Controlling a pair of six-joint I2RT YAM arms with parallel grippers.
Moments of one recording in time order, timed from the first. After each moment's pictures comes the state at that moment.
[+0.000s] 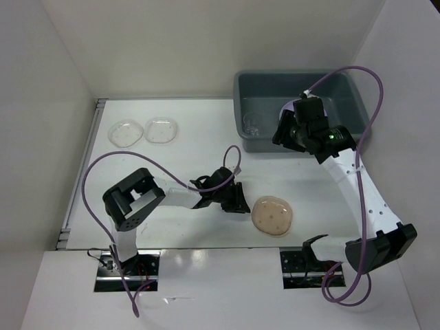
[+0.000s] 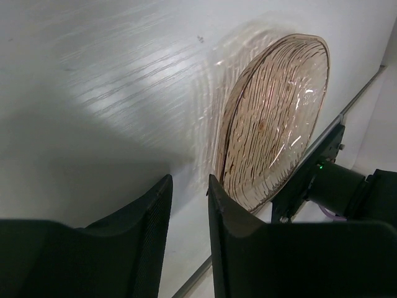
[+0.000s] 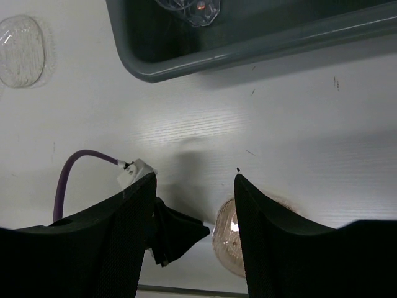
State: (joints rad) left arm -0.90 1.86 0.92 0.19 0.29 -0.97; right arm 0.34 1.27 1.45 -0.91 0.15 0.55
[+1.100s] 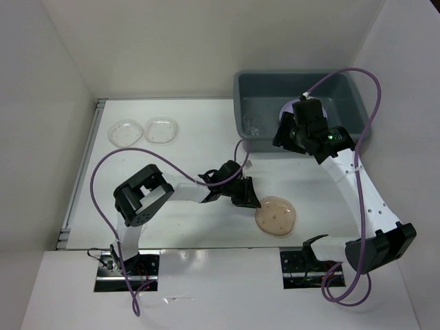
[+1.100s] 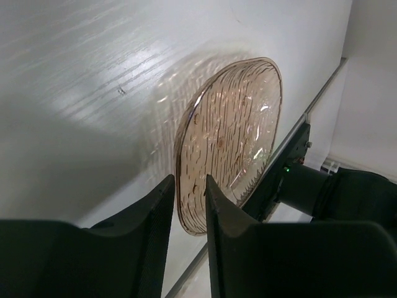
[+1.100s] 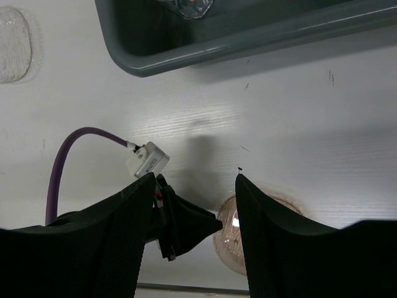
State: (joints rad) left arm -0.90 1.96 1.07 0.22 0.40 -0.97; right arm 0.33 1.27 1.43 -0.92 0.16 0.54
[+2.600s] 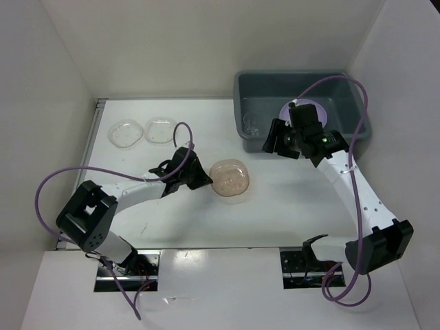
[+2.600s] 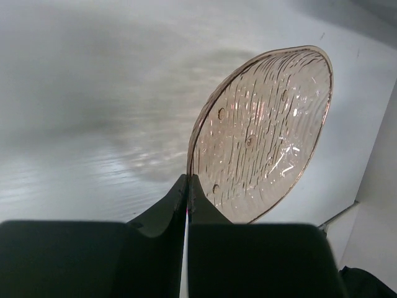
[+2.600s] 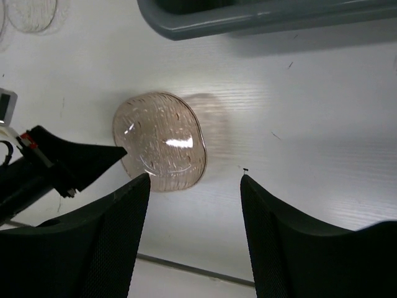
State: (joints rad) left arm -0.62 1.54 0.81 -0.01 0.08 -0.98; right arm 0.33 1.26 1.34 -0.86 0.00 0.51
